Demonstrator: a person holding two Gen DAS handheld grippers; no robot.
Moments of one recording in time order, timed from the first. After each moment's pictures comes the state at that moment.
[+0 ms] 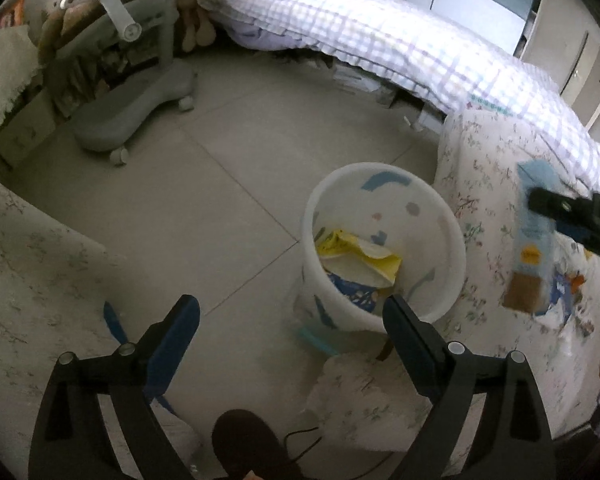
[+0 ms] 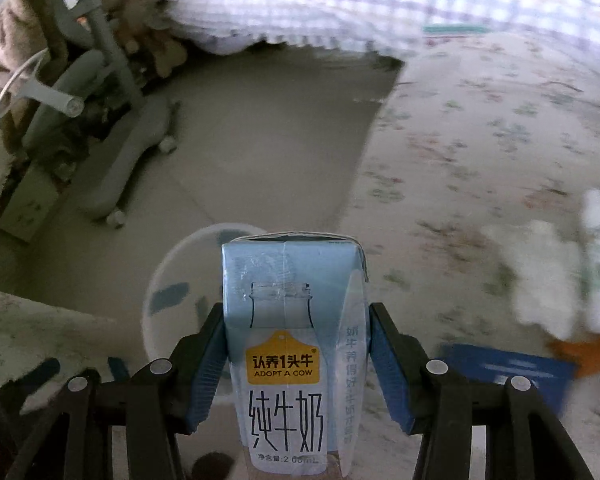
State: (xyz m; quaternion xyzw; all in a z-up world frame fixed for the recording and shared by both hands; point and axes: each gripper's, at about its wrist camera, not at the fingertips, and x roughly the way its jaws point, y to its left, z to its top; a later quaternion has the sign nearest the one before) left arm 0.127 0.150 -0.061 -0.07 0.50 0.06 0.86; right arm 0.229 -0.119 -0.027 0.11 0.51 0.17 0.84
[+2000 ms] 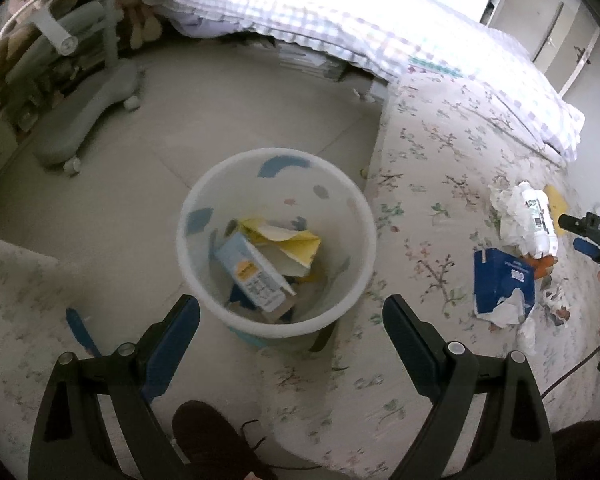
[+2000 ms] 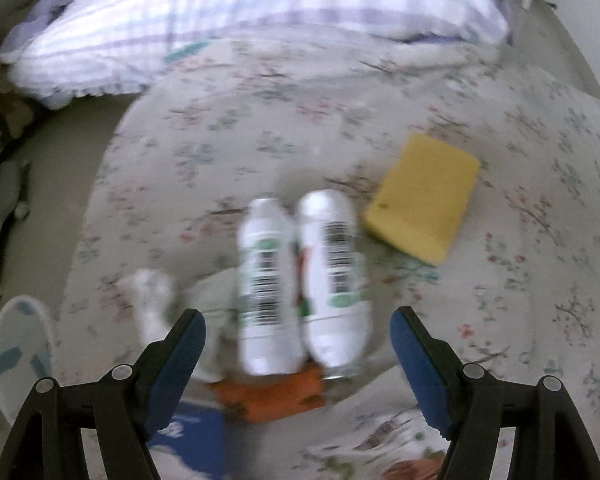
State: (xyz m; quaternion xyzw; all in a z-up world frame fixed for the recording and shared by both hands) left arm 0.160 0.053 -0.053 -0.05 0.54 0.00 0.84; right arm 0.237 -0.334 -0.040 0.12 0.53 -0.05 0.84
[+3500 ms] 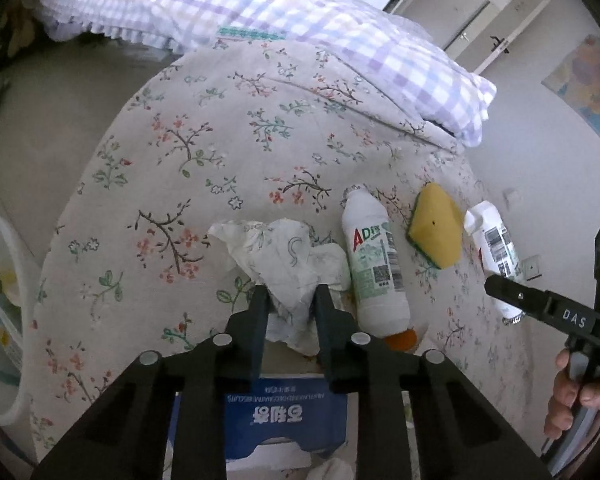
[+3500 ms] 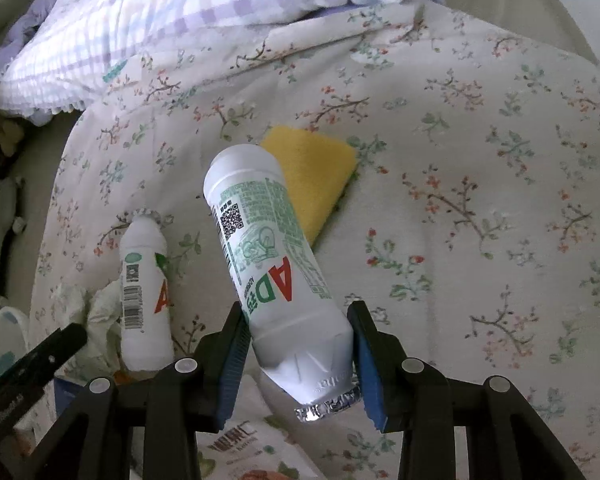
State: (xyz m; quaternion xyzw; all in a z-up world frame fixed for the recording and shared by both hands) left arm 0.246 -0.162 -0.085 -0.12 0.52 -0.19 0.82; right arm 0.224 -0.430 -0.049 0.16 0.54 -0.04 0.82
